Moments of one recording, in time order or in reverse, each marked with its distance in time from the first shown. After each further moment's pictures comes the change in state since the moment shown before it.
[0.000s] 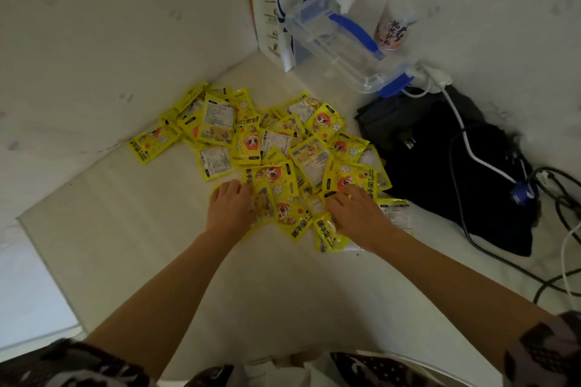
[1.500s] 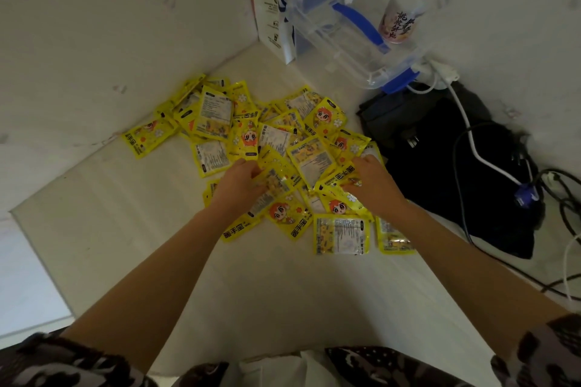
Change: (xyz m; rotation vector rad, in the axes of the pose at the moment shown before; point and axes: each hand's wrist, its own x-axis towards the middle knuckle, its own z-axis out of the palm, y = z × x) left_hand 0.028 0.023 -0.035 -0.464 -0.002 -0.046; right_hand 0.026 0.040 -0.028 0.602 0.045 0.389
